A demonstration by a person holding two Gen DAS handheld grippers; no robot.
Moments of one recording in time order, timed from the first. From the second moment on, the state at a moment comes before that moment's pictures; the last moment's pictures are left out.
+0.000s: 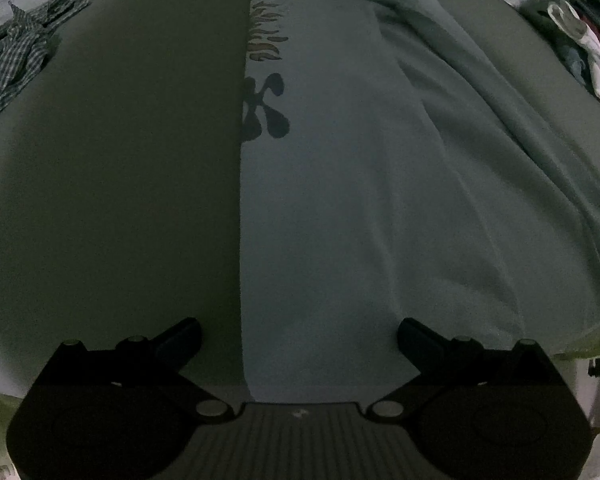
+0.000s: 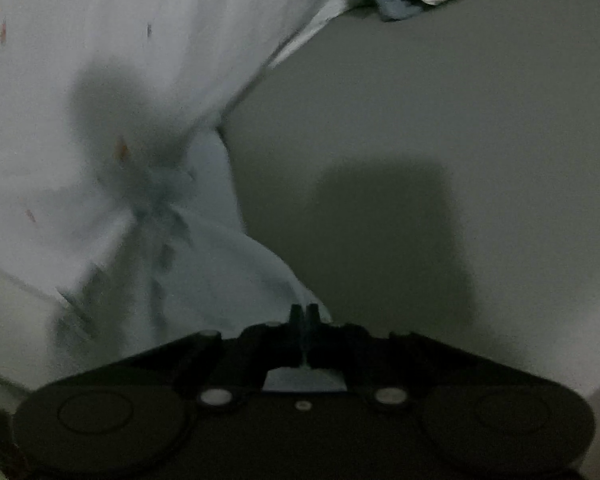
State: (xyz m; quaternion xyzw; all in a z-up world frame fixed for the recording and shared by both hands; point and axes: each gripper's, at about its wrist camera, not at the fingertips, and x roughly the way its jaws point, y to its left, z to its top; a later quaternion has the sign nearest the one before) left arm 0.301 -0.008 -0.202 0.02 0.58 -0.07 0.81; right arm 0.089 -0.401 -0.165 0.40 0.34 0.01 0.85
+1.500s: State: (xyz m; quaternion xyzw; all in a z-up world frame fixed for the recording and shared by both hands) left arm 0.301 0.050 -0.169 -0.11 0.55 -0.09 0.82; right arm 0.146 -0.271 -0.147 0.36 0.42 0.18 0.81
